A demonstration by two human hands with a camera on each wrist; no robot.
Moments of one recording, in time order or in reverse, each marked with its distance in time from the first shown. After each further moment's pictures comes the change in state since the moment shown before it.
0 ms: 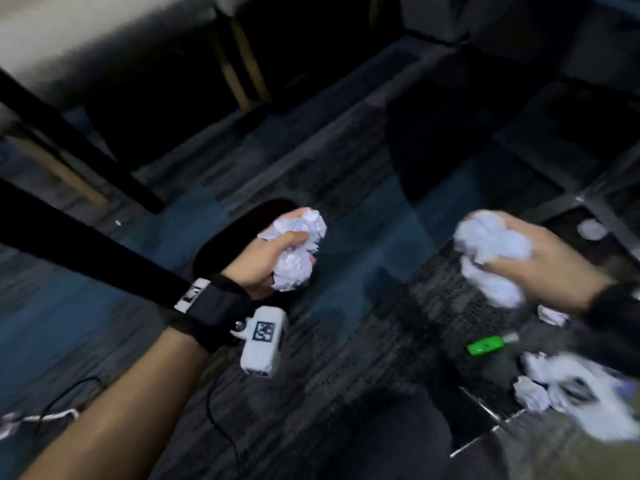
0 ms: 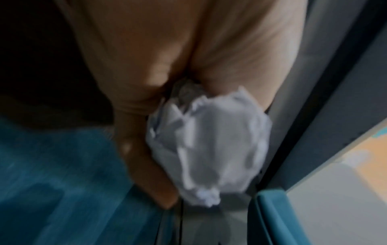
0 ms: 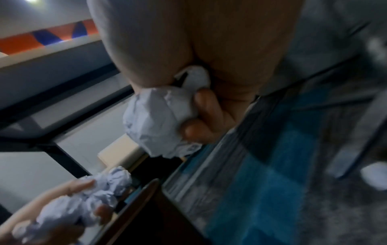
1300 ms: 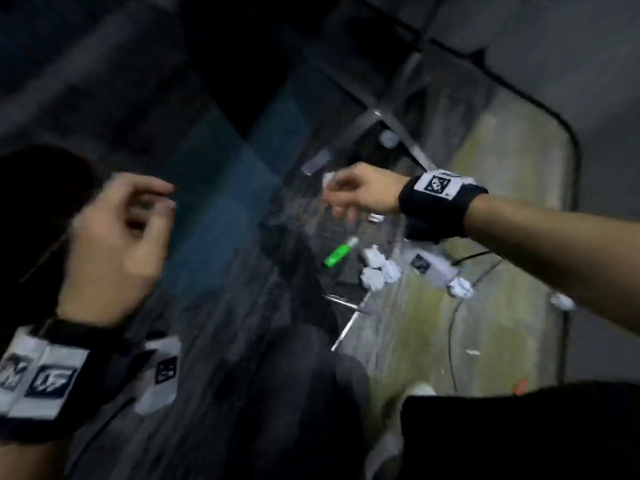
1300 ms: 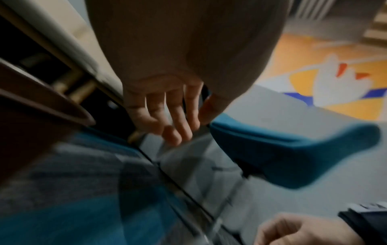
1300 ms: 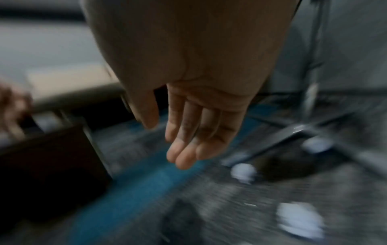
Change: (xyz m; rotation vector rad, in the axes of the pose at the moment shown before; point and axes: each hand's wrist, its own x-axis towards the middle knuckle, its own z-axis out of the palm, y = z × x) left_hand 0.014 -0.039 0.049 0.693 0.194 0.375; right_hand 0.000 0.042 -0.015 -0.349 -0.047 0.416
